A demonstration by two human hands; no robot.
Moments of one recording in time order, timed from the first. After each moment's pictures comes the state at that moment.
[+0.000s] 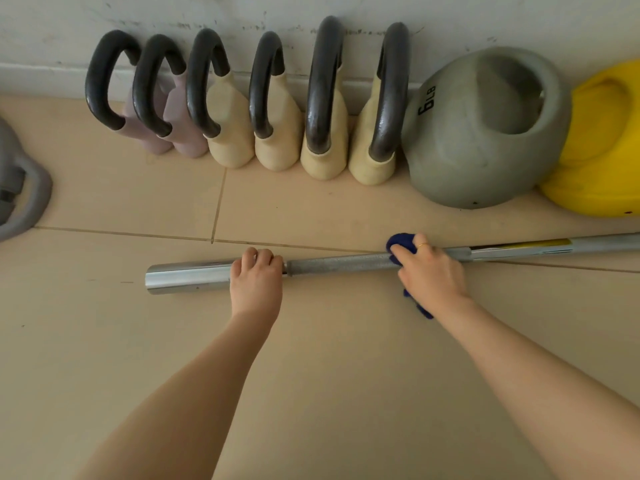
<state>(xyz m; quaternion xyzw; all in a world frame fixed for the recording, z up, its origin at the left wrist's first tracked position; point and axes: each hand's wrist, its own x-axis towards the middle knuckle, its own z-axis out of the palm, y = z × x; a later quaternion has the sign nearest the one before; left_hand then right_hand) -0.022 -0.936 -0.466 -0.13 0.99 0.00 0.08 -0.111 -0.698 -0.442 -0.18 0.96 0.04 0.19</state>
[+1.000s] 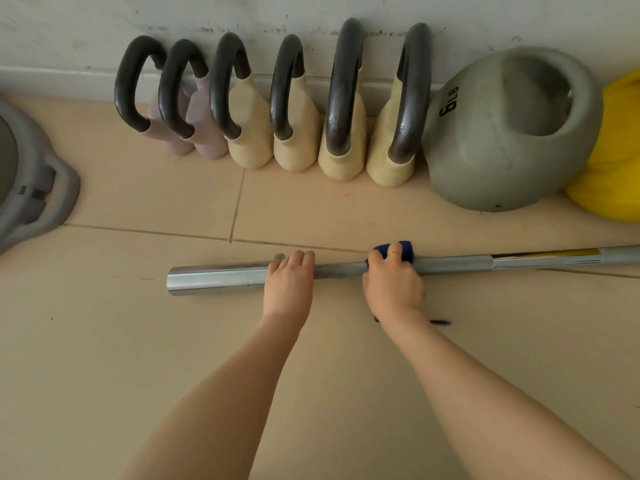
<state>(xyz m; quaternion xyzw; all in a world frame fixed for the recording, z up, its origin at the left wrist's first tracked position) -0.030 -0.916 -0.452 -0.11 0.99 0.05 0.10 -0.078 -0.778 -0.443 -0.10 0.98 -0.05 0.19</state>
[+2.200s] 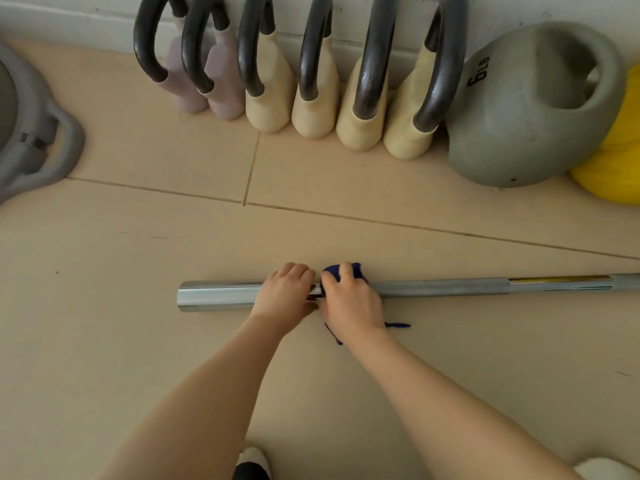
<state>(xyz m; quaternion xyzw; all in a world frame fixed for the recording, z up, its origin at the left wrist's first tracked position) 0.043 -0.942 -0.459 -0.02 0.96 0.13 0.24 0.014 -0.815 -0.439 -0.24 0.93 -0.05 0.26</state>
